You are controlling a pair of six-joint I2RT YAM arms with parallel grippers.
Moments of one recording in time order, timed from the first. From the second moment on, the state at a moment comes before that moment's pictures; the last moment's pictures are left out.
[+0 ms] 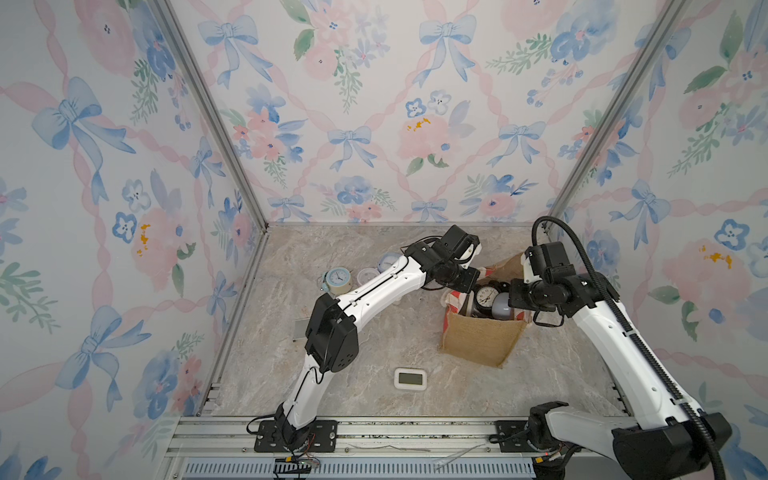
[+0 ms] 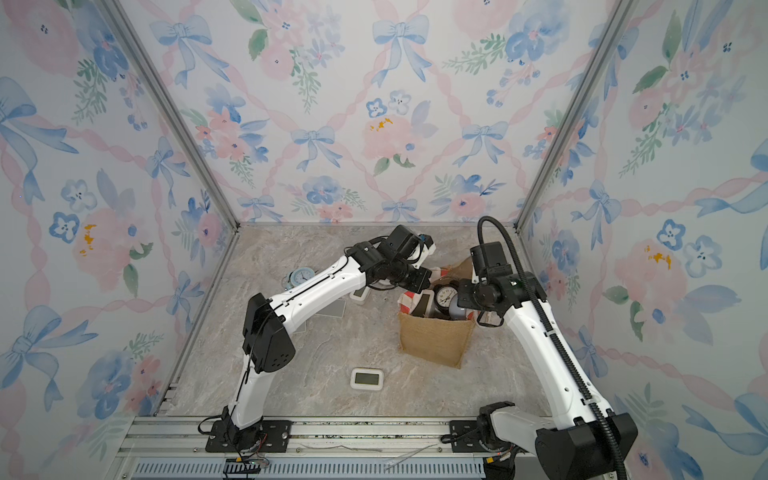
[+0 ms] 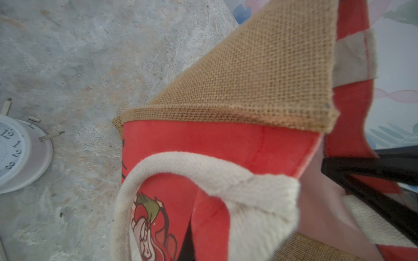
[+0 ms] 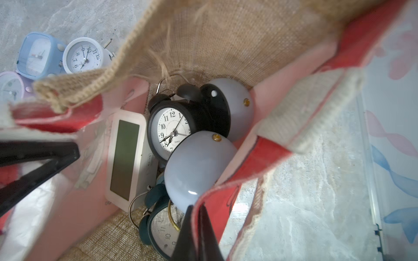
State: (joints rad) left arm -0.88 2.12 2.09 -0.81 0.25 -0.36; right arm 0.24 1.20 1.28 -1.12 0.11 0.33
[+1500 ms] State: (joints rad) left arm -0.62 1.83 1.70 -0.73 0.04 -0.30; right arm 0.14 1.17 1.27 -1.10 0.12 0.31
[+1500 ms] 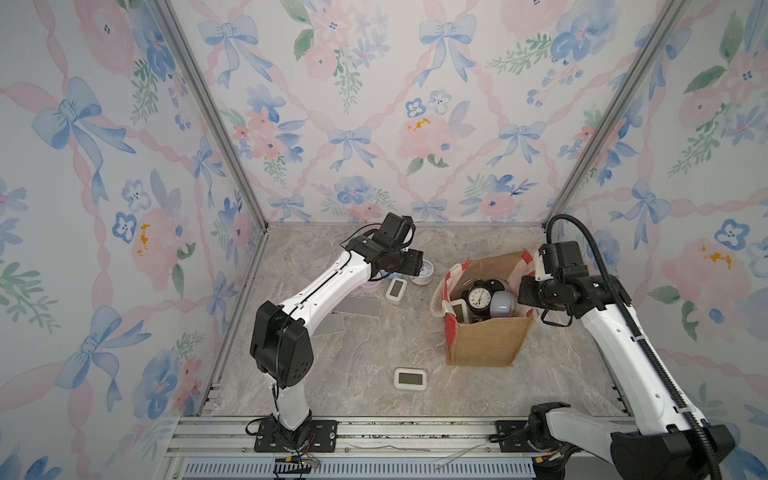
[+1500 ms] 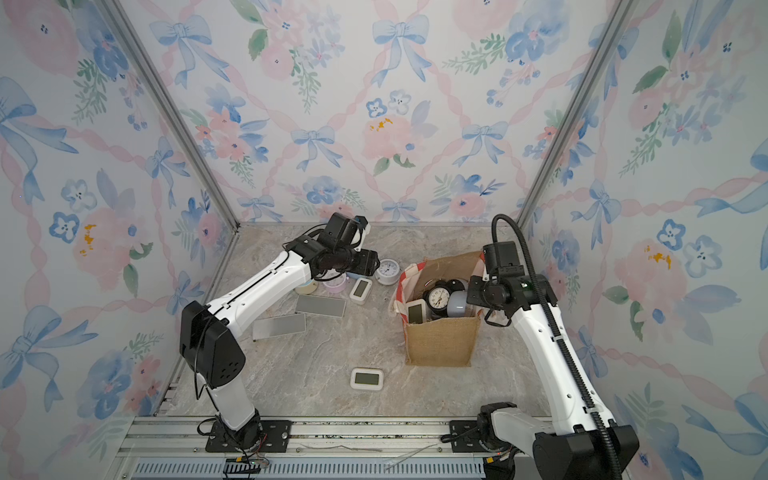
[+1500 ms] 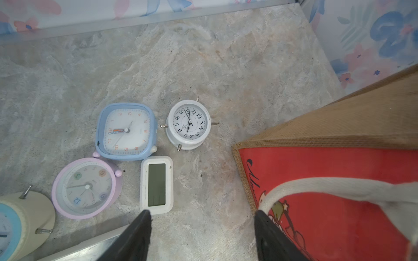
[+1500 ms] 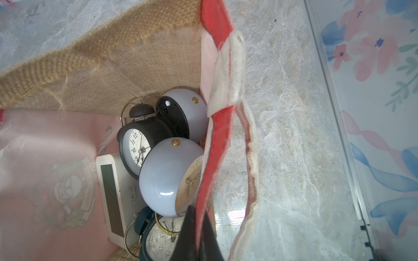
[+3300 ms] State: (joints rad) left arm -0.56 2.18 1.67 -0.71 -0.03 -0.23; right arm 0.14 1.16 1.26 -1.09 0.11 0.31
